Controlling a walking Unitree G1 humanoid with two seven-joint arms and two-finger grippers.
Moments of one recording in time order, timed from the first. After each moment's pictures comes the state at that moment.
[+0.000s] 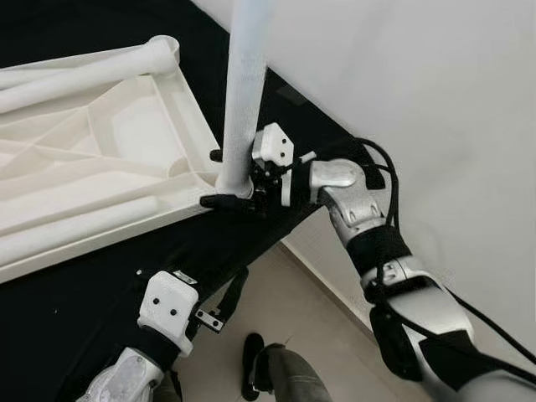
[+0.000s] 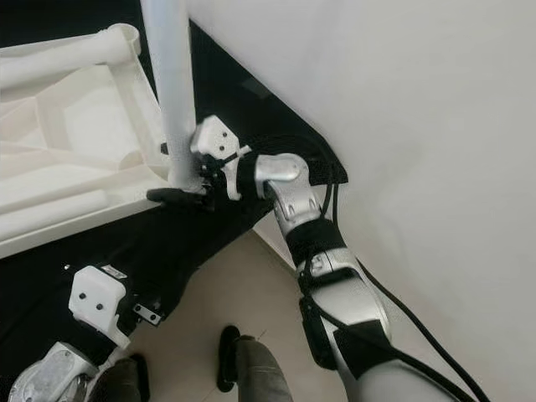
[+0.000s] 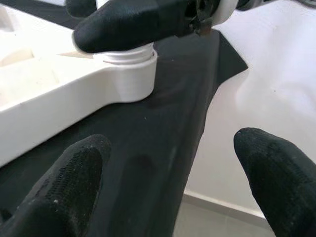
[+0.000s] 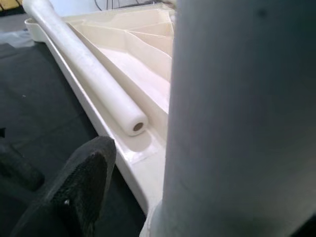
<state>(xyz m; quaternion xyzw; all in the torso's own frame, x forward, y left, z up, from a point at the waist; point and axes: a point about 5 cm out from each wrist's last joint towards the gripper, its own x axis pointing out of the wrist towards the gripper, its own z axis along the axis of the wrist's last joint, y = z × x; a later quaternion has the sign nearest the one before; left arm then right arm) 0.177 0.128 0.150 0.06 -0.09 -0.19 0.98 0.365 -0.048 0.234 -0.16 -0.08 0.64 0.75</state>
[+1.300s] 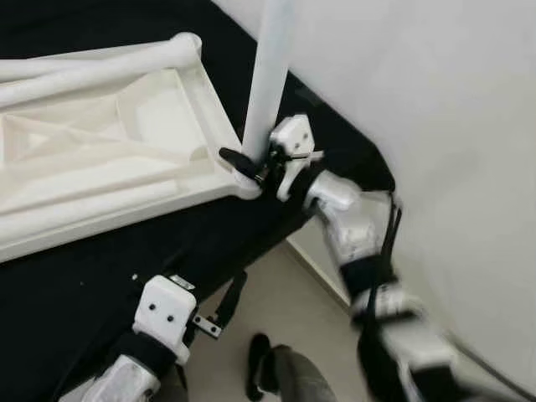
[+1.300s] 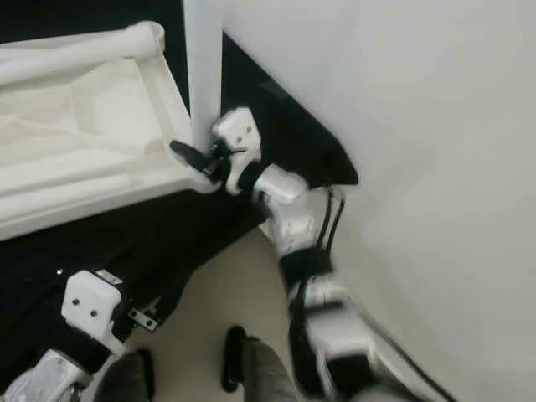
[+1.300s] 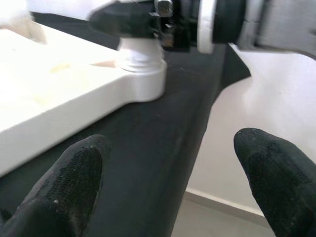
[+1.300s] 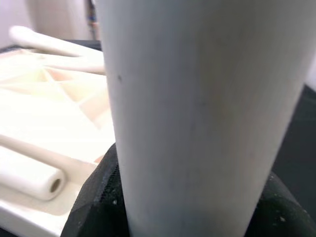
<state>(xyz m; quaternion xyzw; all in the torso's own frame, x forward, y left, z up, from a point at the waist) 0.174 0.130 0.158 0.07 -0.10 -0.19 0.97 0.351 -0.050 0.196 -0.04 -0.09 0.34 0.93</state>
